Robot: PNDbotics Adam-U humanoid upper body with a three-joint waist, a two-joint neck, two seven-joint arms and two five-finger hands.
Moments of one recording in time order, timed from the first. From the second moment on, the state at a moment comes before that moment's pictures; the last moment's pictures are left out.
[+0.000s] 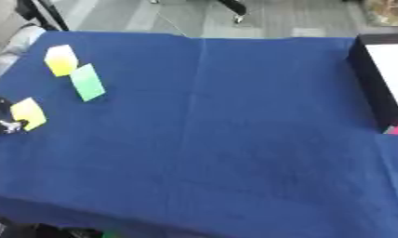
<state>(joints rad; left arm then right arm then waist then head) -0.42 0.75 0.07 -0.91 -0.78 -0.11 -0.33 -0.12 -0.28 -0.17 -1.97 0.32 -0.16 -0.15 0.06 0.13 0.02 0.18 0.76</state>
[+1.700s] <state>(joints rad) -0.41 0.74 0.09 -0.98 -0.65 -0.10 -0.22 -0.12 -0.28 -0.17 -1.97 0.32 -0.16 -0.14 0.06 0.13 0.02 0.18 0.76</state>
